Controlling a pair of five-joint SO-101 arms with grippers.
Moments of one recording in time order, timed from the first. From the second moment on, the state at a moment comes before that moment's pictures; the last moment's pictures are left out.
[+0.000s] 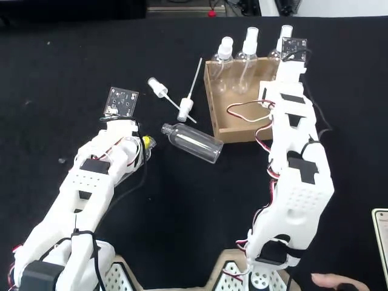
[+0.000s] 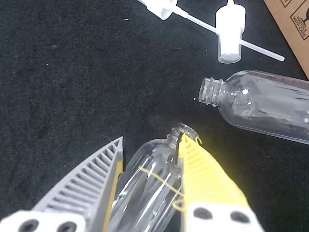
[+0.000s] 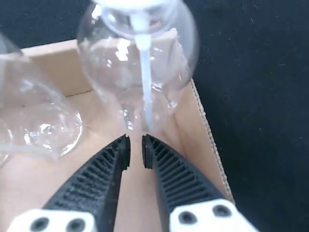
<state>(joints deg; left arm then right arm) 5.0 -31.2 61.8 21.8 -5.2 12.3 29.1 5.6 20.8 6.1</state>
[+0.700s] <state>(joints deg) 5.0 -31.2 61.8 21.8 -5.2 12.4 28.4 5.6 21.0 6.1</state>
